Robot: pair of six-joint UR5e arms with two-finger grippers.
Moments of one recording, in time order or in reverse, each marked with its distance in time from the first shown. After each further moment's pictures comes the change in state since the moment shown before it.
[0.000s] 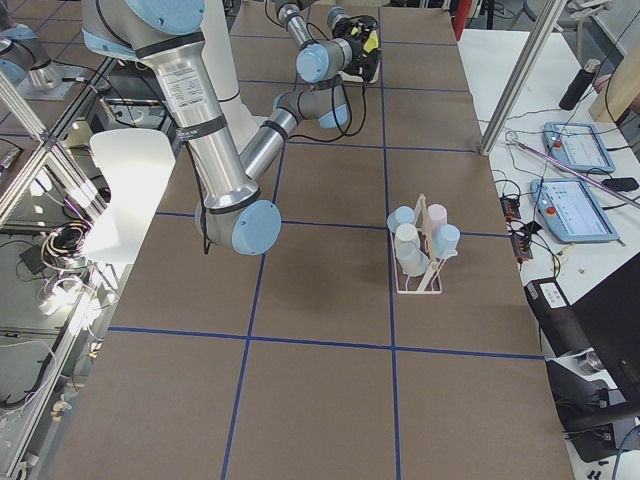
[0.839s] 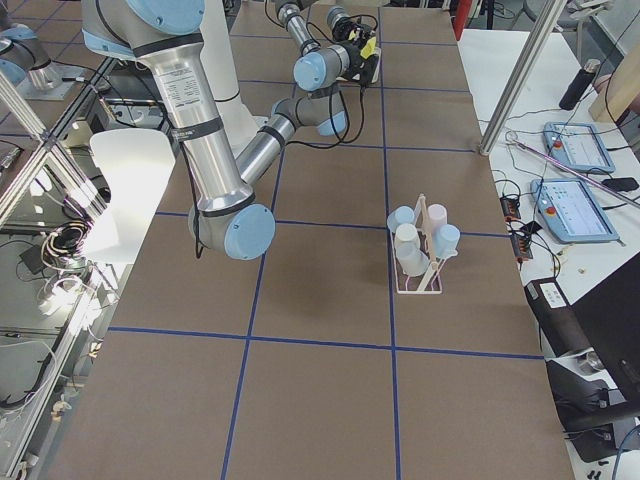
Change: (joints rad) left arm -0.008 -0.001 -0.006 0.001 0.000 0.009; right arm 0.001 -0.069 0.017 0.076 0.003 0.002
